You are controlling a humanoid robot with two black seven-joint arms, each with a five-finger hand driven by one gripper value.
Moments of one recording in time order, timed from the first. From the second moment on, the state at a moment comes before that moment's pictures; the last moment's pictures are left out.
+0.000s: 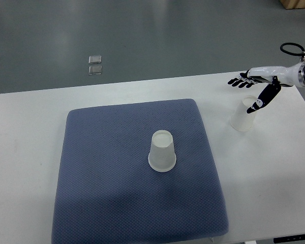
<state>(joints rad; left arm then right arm) 0.02 0.00 -0.20 -0.09 0.12 -0.17 0.07 1.00 -0.74 0.37 0.99 -1.18 0.50 0.09</state>
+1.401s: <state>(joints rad) 0.02 0.00 -0.20 -0.09 0.12 -0.17 0.07 0.97 -0.59 0.12 0.81 -1.19 0.17 0.09</state>
